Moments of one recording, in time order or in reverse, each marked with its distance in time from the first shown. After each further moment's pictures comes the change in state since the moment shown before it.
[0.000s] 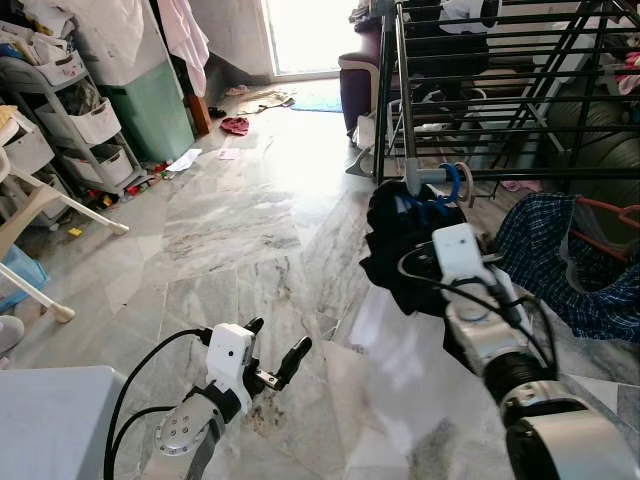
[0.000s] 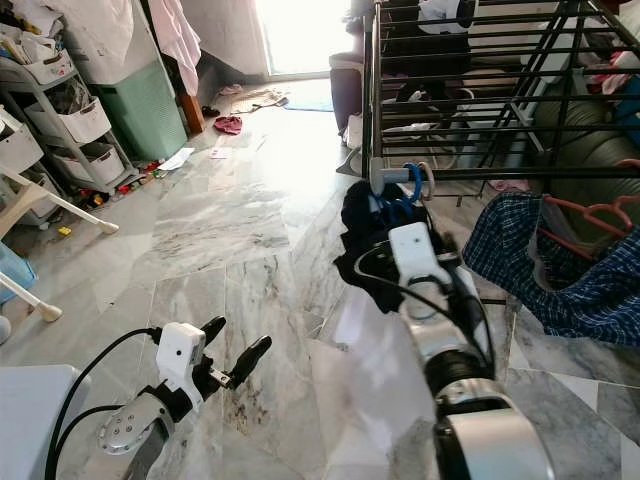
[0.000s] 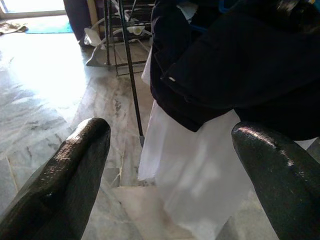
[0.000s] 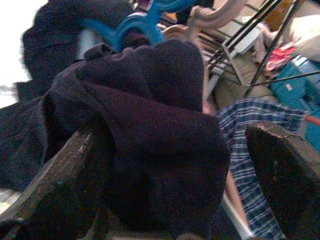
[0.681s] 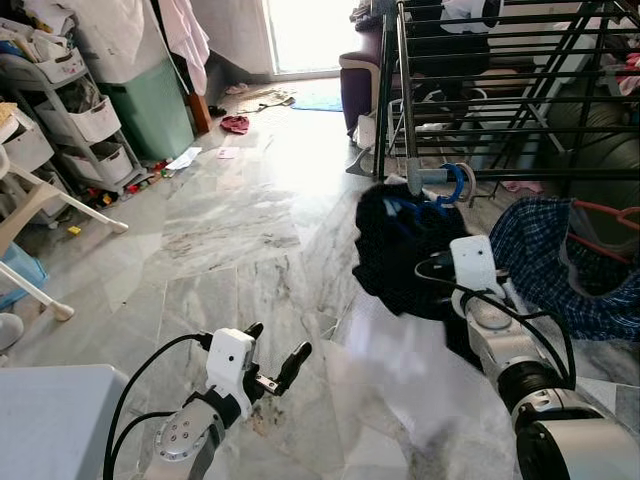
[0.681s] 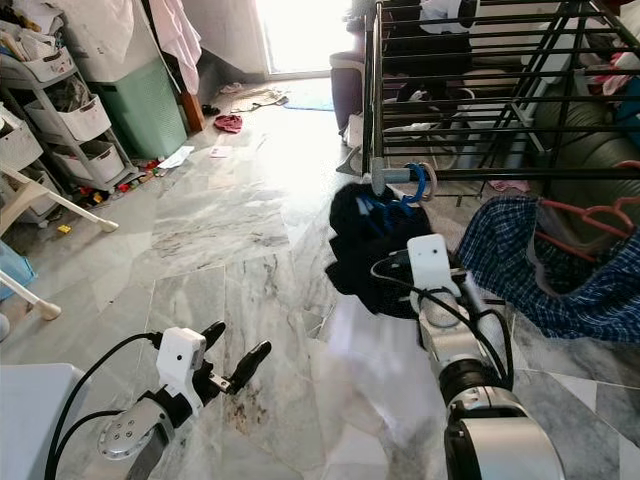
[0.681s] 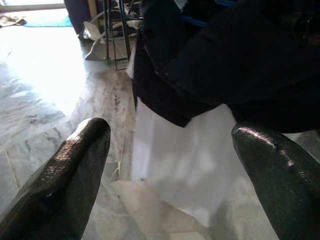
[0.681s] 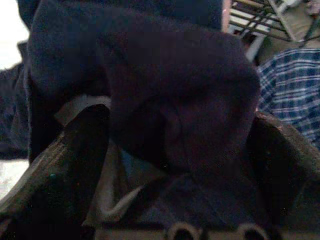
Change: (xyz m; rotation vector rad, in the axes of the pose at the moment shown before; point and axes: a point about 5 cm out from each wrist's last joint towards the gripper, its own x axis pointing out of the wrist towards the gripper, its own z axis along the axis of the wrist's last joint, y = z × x) left arm -0.003 -0.003 -0.005 -0.004 0.019 -0.005; right arm -0.005 -0.001 -0.024 0.150 0.094 0.181
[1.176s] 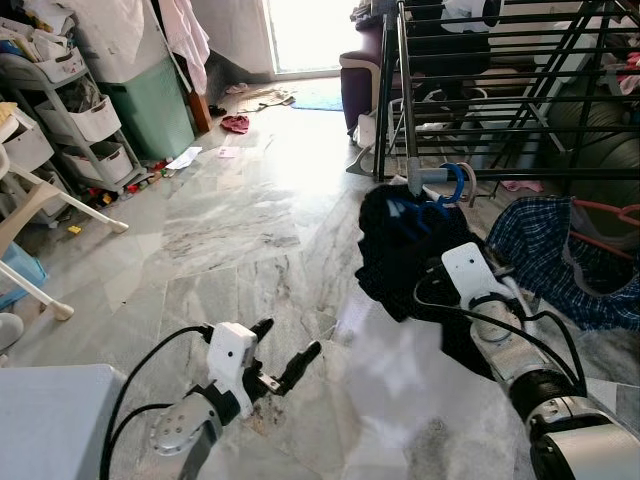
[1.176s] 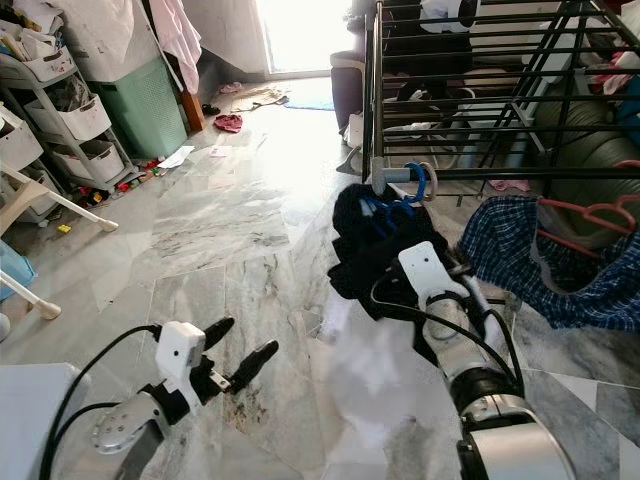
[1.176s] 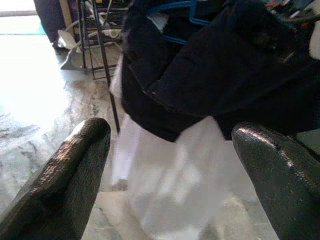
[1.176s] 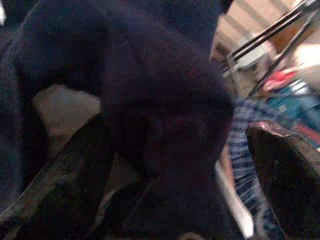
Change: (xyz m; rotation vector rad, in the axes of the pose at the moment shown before) left arm -0.003 -0.001 0.016 -0.013 -0.031 -0.095; right arm -0.005 -0.010 0.001 -0.349 -0.114 -0.123
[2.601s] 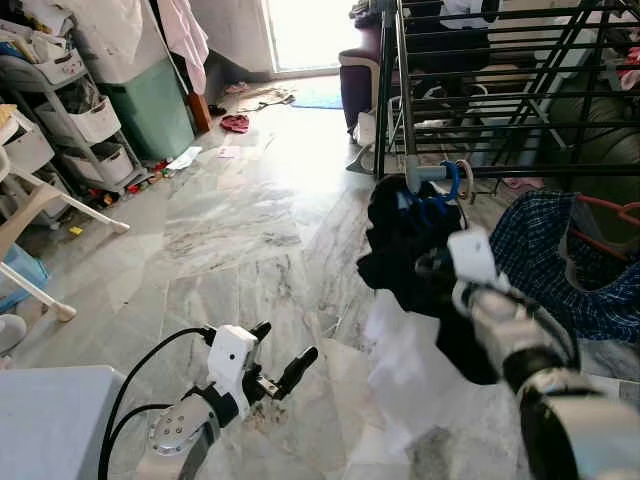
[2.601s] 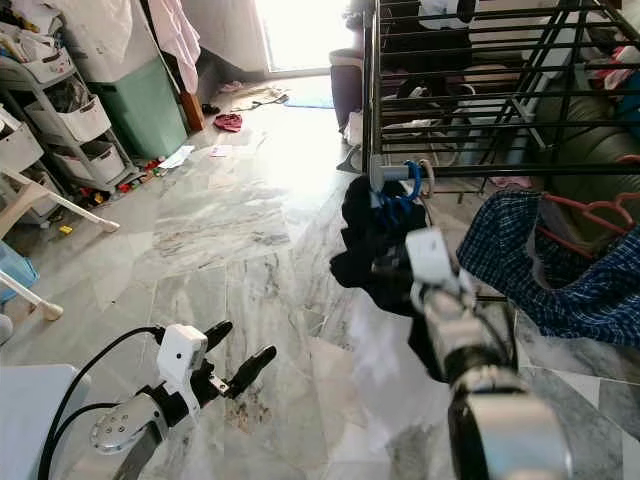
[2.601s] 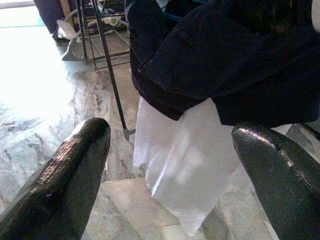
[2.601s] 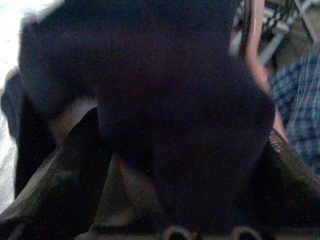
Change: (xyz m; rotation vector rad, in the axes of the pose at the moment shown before) left arm 0.001 -0.001 -0.006 0.034 0.047 -0.006; right arm 0.017 -0.003 0.016 0.331 0.128 0.210
